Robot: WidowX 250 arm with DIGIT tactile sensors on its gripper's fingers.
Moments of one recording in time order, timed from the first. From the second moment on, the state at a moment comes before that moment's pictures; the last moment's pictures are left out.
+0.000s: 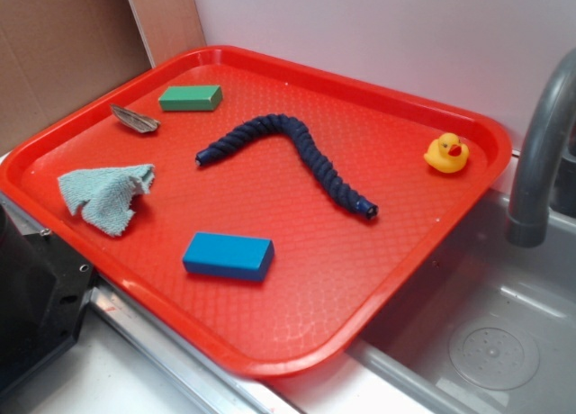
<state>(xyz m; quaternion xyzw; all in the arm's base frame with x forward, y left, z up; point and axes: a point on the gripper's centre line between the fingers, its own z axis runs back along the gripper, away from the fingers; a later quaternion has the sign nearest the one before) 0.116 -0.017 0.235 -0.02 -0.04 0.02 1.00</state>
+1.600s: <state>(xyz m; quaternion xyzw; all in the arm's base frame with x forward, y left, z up) 0.161 -0.084 0.033 0.00 -0.04 -0.43 0.90</state>
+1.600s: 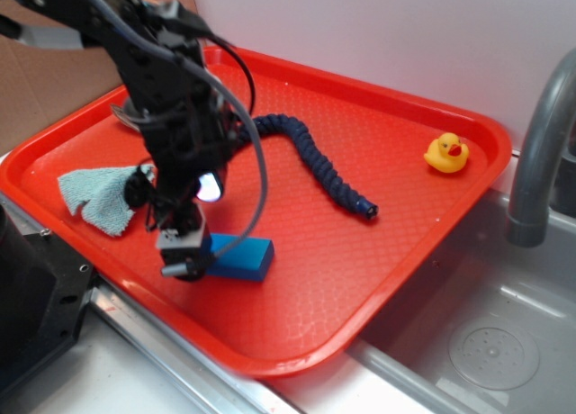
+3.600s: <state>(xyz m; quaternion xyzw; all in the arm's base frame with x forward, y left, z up) 0.184 -0.105 0.105 -0.03 -0.09 -0.55 0.83</state>
